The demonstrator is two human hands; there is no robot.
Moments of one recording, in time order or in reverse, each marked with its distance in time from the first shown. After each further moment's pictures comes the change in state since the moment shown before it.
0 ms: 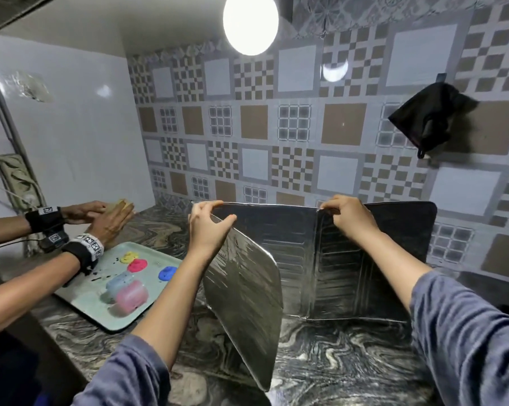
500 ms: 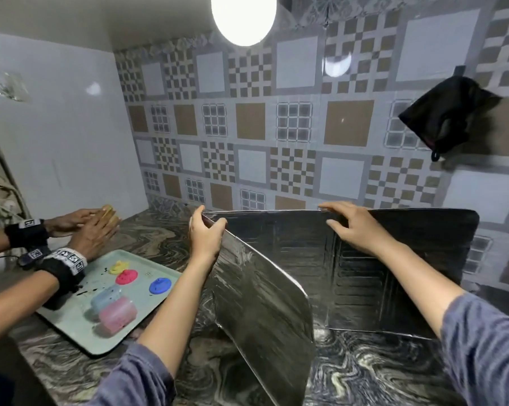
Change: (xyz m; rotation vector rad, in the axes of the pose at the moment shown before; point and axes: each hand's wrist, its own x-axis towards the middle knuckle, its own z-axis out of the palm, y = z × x) left_hand 0.041 -0.017 0.040 -0.295 0.021 -0.271; right_hand 0.023 0.024 0.003 0.064 -0.125 -0.195
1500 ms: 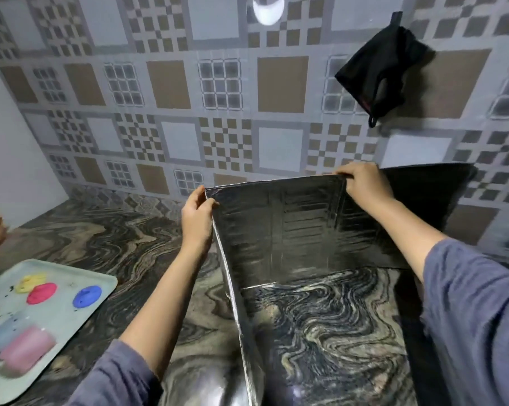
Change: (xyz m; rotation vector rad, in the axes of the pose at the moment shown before) left_hand -0.009 0.028 0.120 -0.281 -0.264 -0.085; right_hand 0.011 0.113 -0.068 -0.214 0.272 0.380
